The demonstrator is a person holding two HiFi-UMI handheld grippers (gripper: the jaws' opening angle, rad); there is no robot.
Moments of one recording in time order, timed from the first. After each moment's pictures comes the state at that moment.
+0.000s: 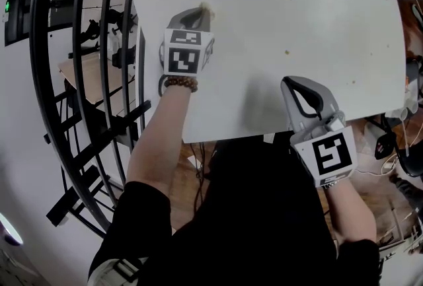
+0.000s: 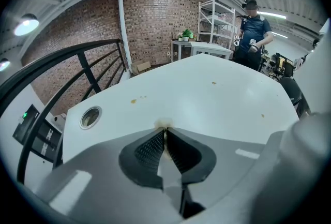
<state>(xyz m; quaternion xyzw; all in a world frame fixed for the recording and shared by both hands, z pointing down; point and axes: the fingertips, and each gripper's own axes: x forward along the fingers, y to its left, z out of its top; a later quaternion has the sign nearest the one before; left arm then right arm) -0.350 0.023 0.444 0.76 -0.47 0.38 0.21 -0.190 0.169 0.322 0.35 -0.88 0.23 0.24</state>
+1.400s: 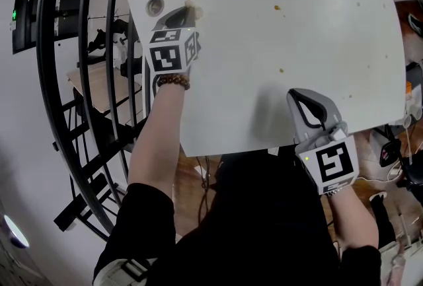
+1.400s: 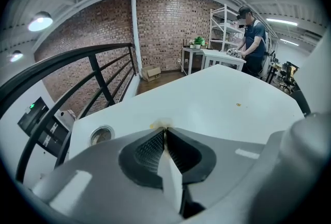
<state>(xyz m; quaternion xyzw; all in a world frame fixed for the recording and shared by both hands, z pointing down) -0.373 -0.039 0.425 0.75 -0.53 0.34 0.21 -0.165 0.157 0.334 0.36 -0.87 0.24 0.24</state>
